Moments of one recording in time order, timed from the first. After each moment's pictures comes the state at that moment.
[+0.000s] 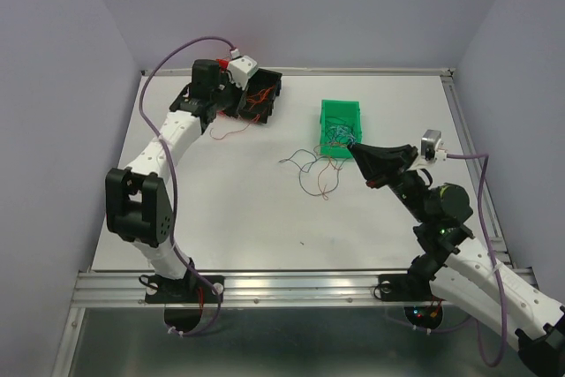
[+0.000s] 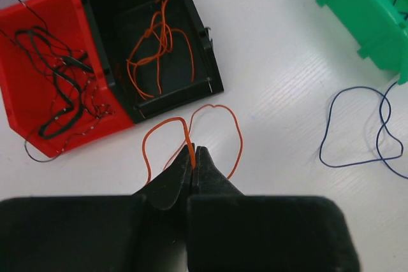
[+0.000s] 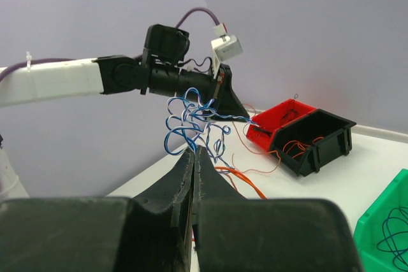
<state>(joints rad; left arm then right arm) -0.26 1.66 1.38 -0.30 0.29 0.29 0.64 0.62 0.47 0.61 -0.09 0.40</state>
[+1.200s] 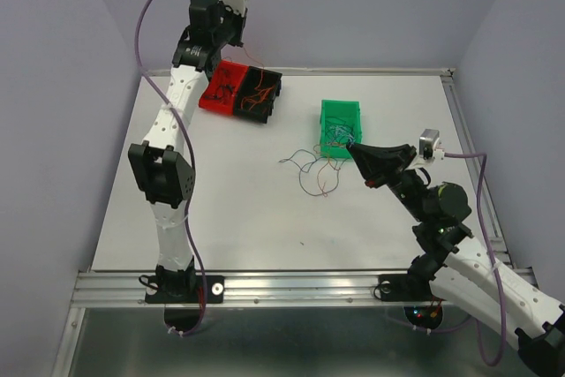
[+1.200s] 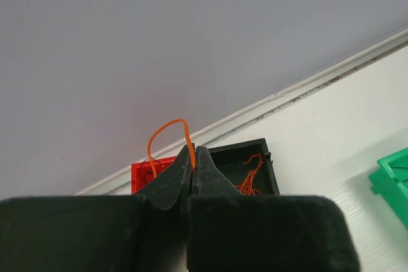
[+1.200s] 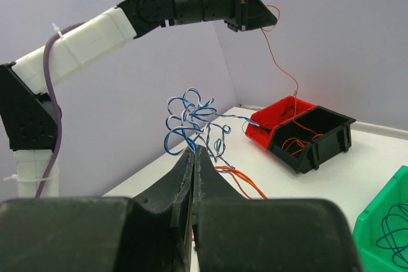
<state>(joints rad) -0.24 2.03 2.24 -0.36 0.16 0.20 0.64 0.63 0.47 0.61 -0.09 0.40</state>
